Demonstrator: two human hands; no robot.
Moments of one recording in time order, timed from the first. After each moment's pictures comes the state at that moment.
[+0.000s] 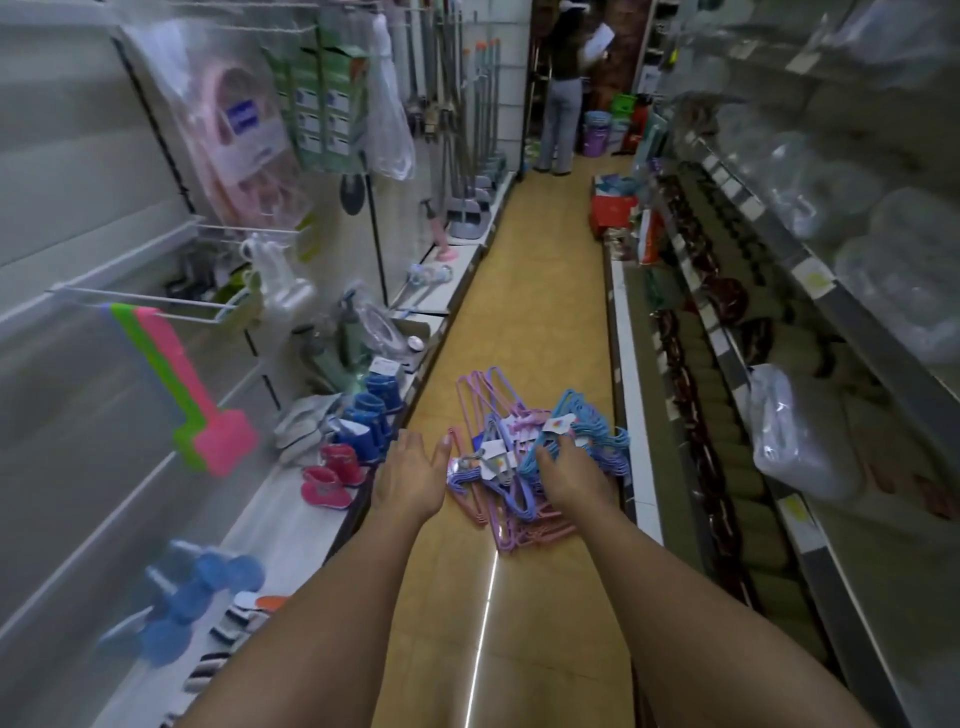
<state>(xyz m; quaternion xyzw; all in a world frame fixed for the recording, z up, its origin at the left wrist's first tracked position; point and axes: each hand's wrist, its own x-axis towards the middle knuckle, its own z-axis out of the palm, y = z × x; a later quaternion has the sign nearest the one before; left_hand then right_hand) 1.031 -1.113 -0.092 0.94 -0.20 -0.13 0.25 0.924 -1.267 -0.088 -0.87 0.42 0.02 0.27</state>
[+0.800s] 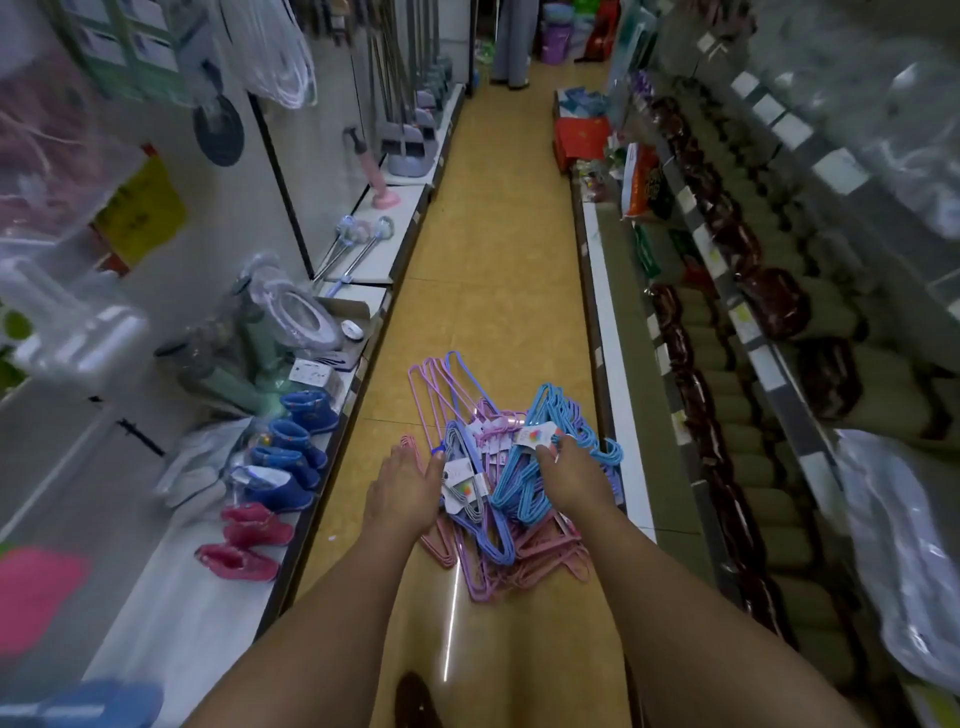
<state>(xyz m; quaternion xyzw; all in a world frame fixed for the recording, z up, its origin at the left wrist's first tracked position) 1.271 -1.353 -0.215 0.92 -0.23 -0.23 0.21 1.148 -1.507 -0.192 -0.82 0.48 0.06 0.31</state>
